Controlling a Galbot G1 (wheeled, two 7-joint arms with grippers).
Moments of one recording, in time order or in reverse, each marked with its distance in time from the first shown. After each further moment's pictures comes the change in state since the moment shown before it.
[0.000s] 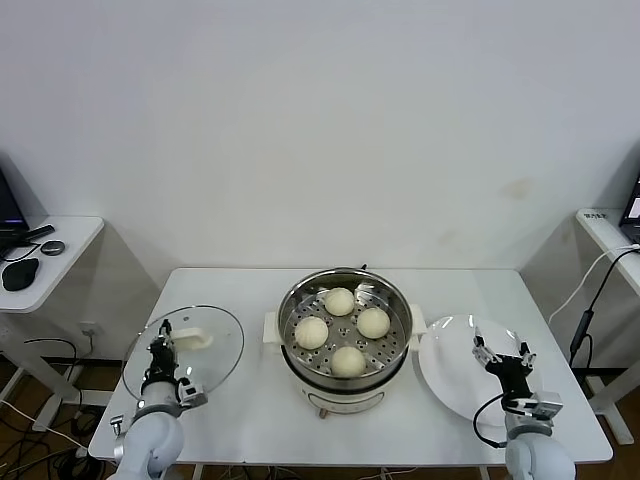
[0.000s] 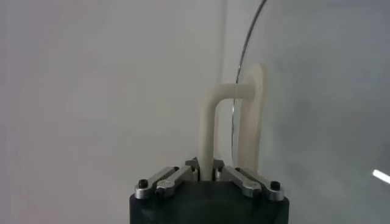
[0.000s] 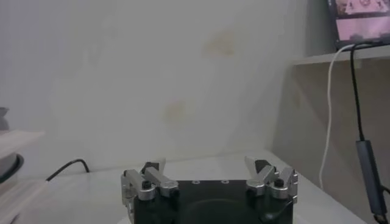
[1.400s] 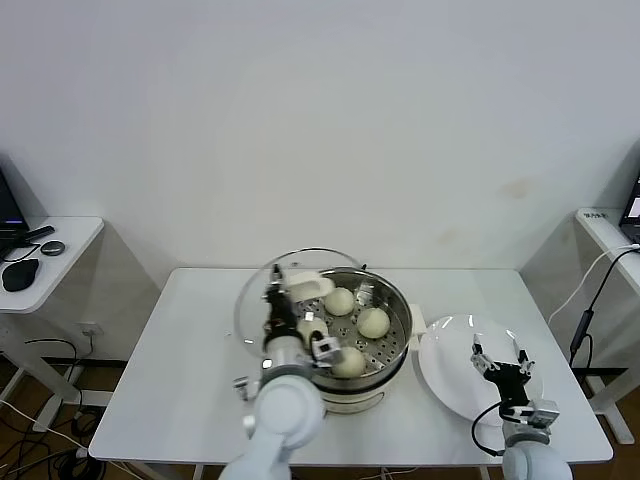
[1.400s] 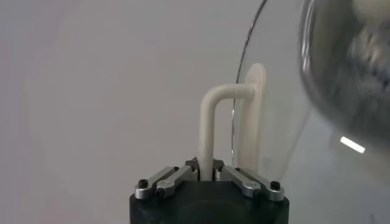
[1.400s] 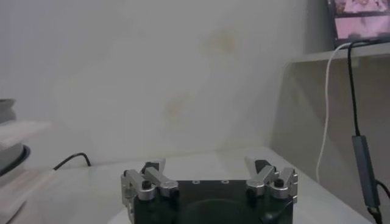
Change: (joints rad) left arm -0.167 -0.319 0.487 -0.329 0.321 0.327 0.360; right arm -0.019 0.042 0.018 0.000 -0.049 0.003 -0.012
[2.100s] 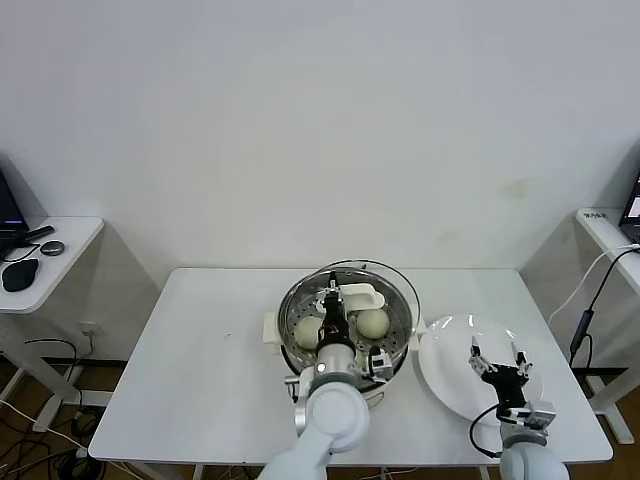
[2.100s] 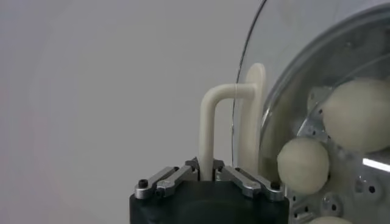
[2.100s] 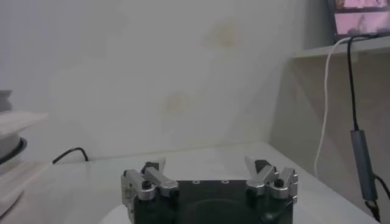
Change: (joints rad) left arm -0.069 -0.023 0.156 0.169 0.018 0.006 -0.072; right arm 0.001 0.011 0.000 -0.011 -0.018 0.003 0.000
